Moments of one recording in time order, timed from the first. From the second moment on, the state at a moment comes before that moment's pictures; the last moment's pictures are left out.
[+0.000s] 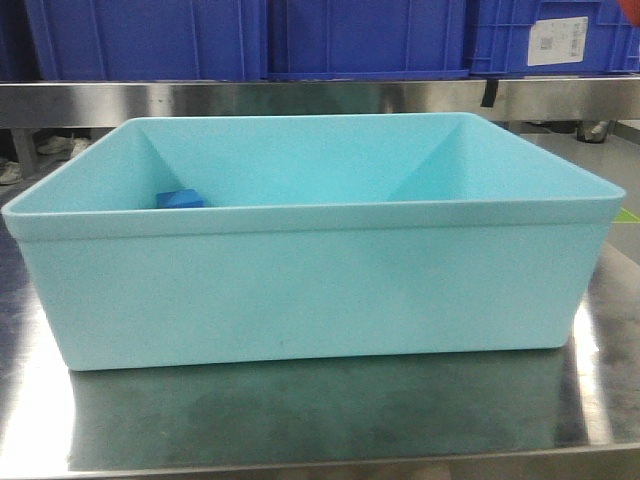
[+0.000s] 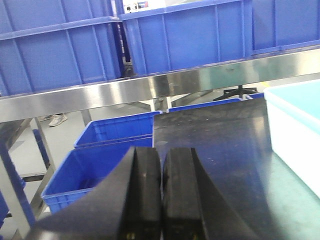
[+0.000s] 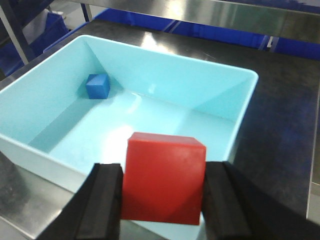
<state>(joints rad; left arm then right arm) -0.01 -0.01 0.01 -0.01 0.03 0.14 0.56 0.63 -0.55 -0.09 0.34 0.18</state>
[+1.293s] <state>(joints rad) -0.01 -0.01 0.01 -0.01 0.03 0.14 0.31 0.38 -0.33 -0.09 0.22 0.18</state>
